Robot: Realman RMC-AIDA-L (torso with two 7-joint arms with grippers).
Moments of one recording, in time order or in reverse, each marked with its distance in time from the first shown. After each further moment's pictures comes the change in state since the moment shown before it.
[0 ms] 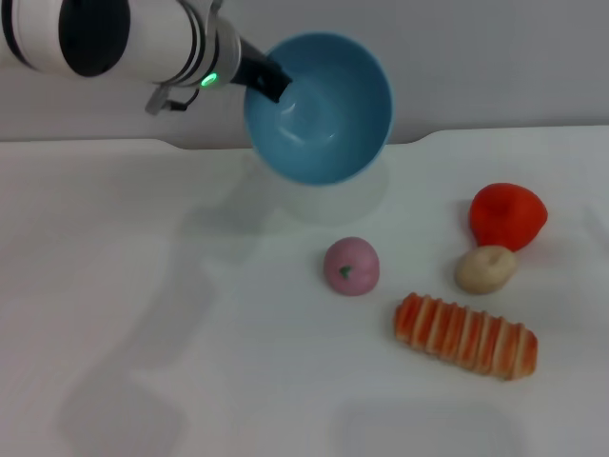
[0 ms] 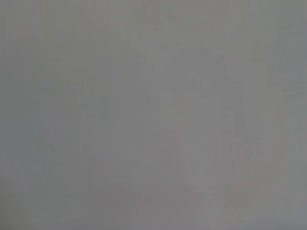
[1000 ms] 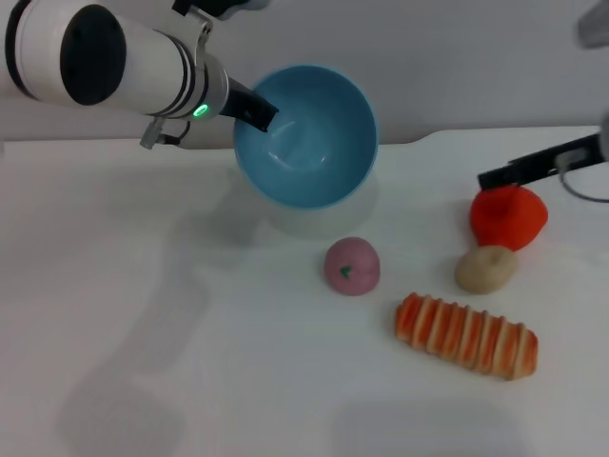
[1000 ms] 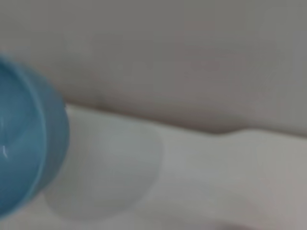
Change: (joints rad) left arm 0.014 -0.007 0.004 0.075 -0.008 0.011 -0.072; right arm 0.486 -0.019 -0.104 -0.230 -1.252 -0.225 1.230
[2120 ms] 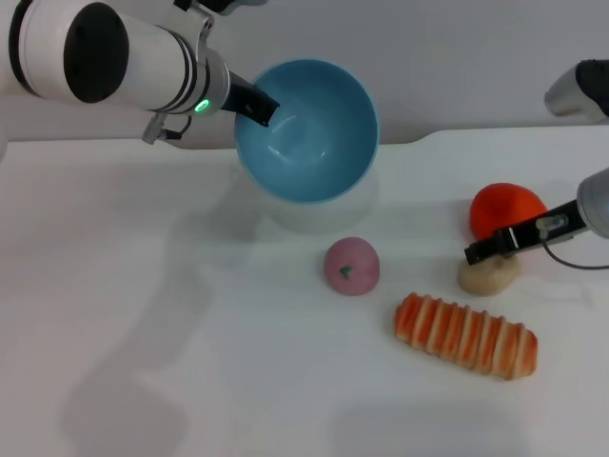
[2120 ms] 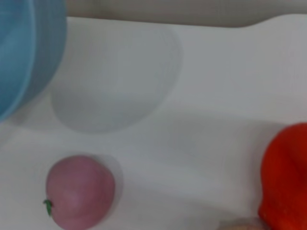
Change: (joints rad) left arm -0.016 0.002 -0.001 0.026 0.000 0.025 0.000; right arm 0.011 0.015 -0.016 0.153 -0.066 -0.023 0.111
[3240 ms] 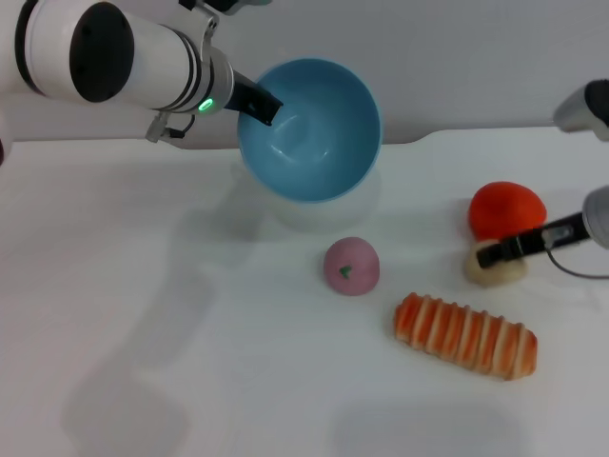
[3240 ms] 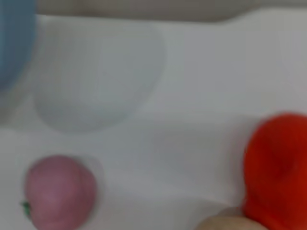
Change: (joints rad) left arm -0.010 -0.002 0.003 0.012 0.000 0.009 0.004; right arm -0.036 0.002 -0.002 0.034 0.029 0.085 -0.056
